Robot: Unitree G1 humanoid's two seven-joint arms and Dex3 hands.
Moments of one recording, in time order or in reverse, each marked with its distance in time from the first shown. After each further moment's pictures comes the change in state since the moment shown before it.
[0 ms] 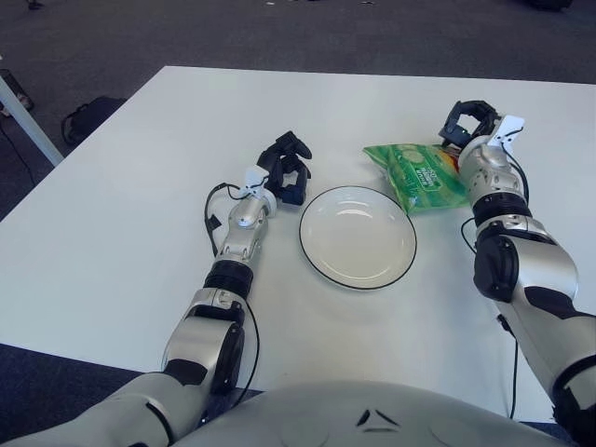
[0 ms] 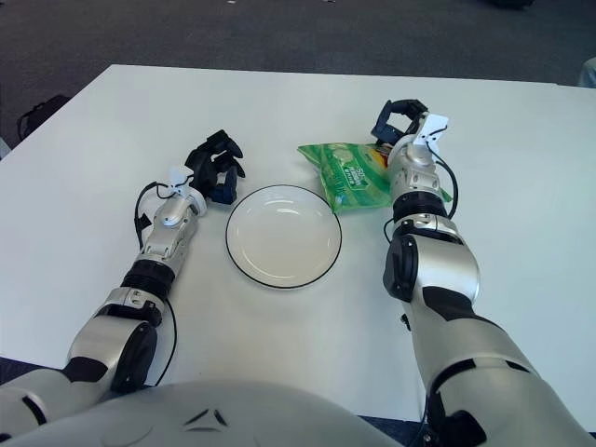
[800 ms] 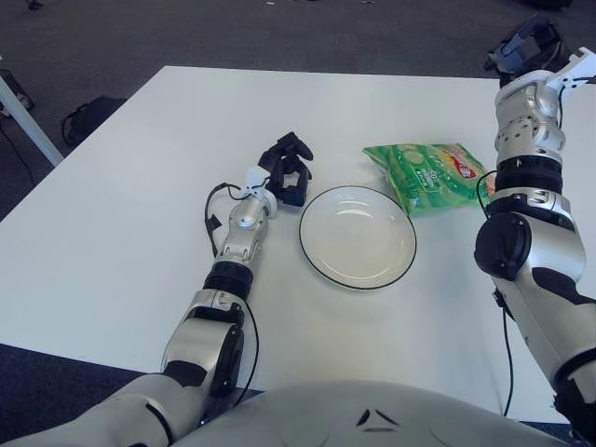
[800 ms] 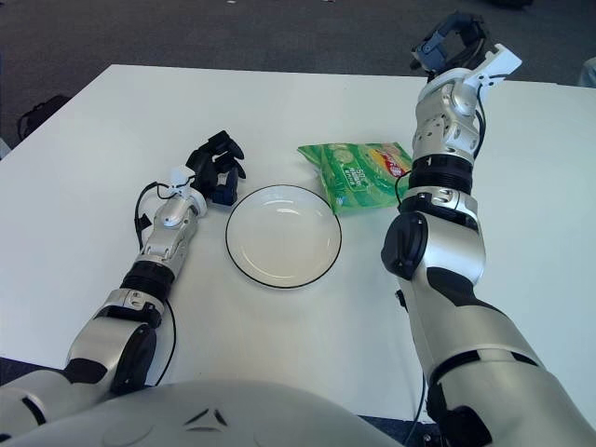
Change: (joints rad) left arm 0.010 0.002 -0.007 -0.020 0.004 0.015 0.000; right arm -0.079 0.014 -0.124 -0.402 0.168 0.133 -0.084
